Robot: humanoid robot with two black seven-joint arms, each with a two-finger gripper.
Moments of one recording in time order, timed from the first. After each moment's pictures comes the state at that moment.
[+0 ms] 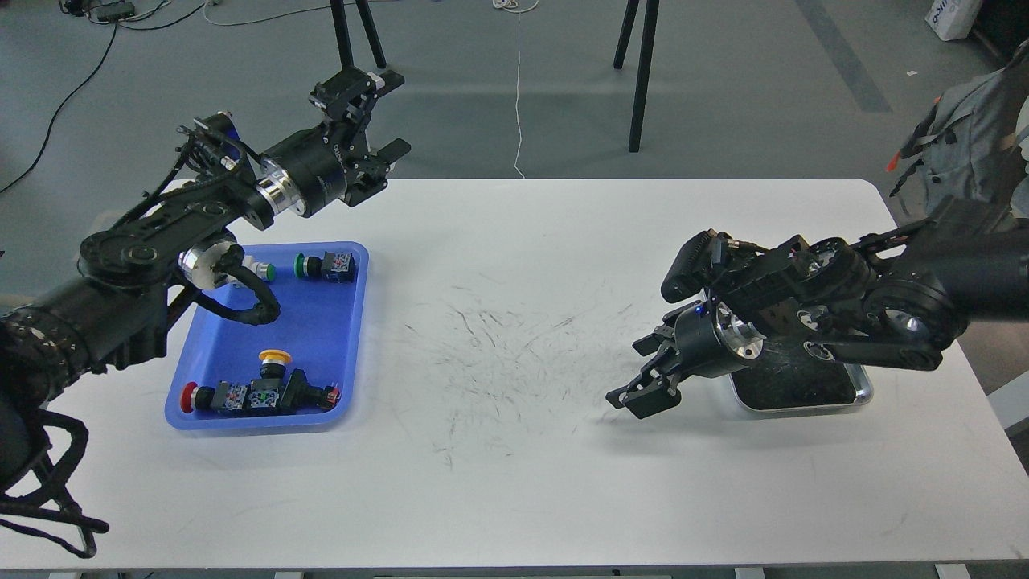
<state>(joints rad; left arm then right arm) -1.02 0.30 -0.28 -0.54 0.38 -0.46 -0.49 1.53 -0.29 -0.89 1.16 -1.28 0.03 0.49</state>
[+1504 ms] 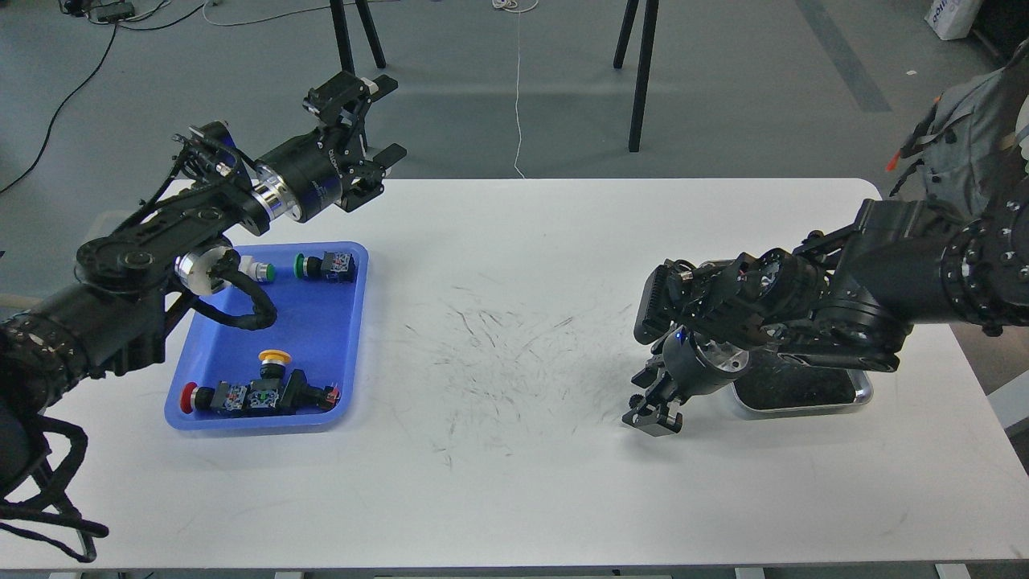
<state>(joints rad) -1.01 0.30 -0.29 -0.54 0.37 -0.47 -0.49 1.53 -0.13 -1.00 1.07 -1.37 0.08 0.49</state>
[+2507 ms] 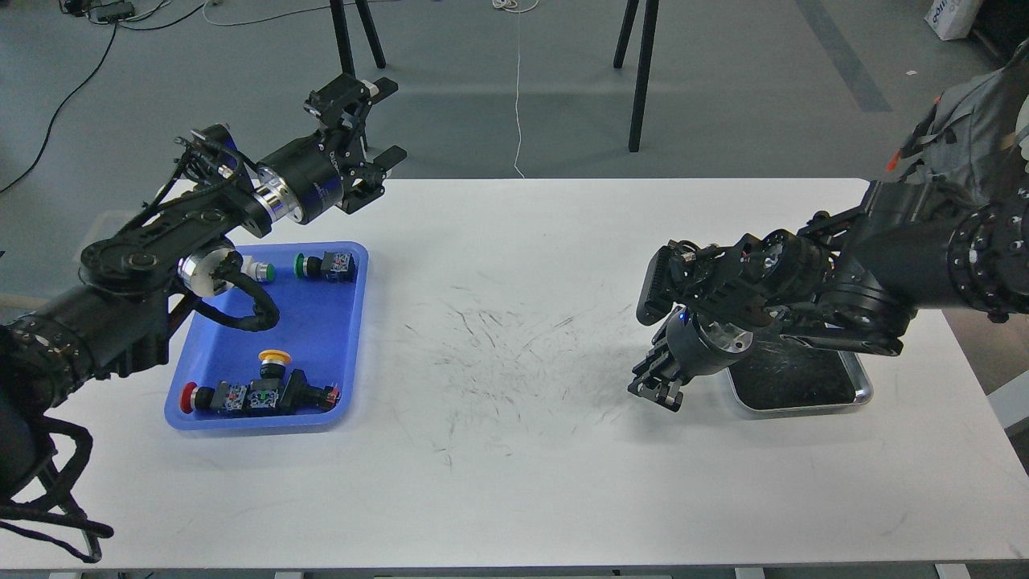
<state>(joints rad) -1.00 0.28 -0.29 -0.52 0.36 -0.47 -0.49 1.57 -0.15 -1.00 1.04 -1.37 0.09 0.49</state>
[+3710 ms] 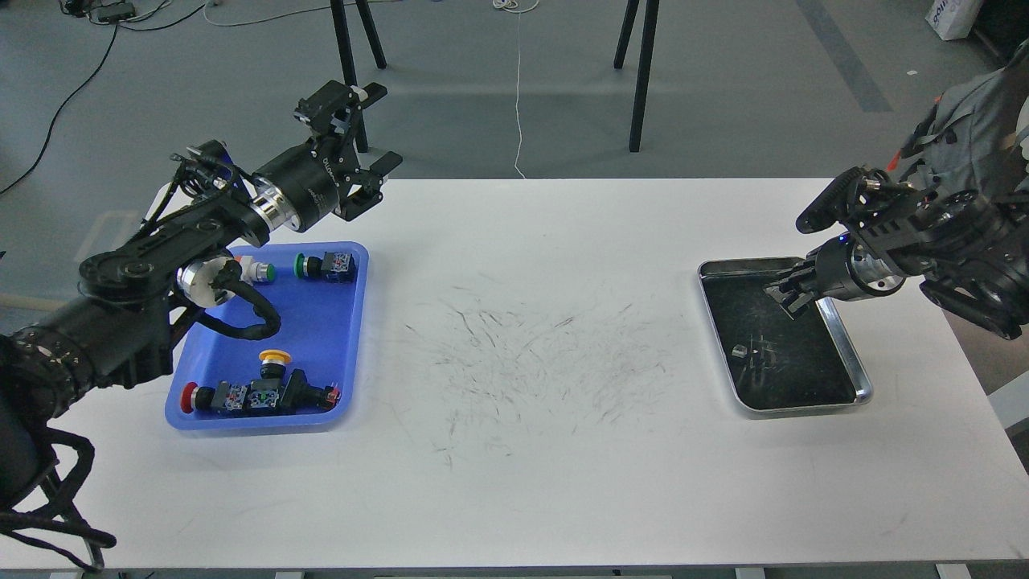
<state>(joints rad) -0.98 0.28 -0.30 -0.52 0.29 -0.49 -0.49 1.34 -0.41 -0.87 0.62 -1.35 0.12 0.49</state>
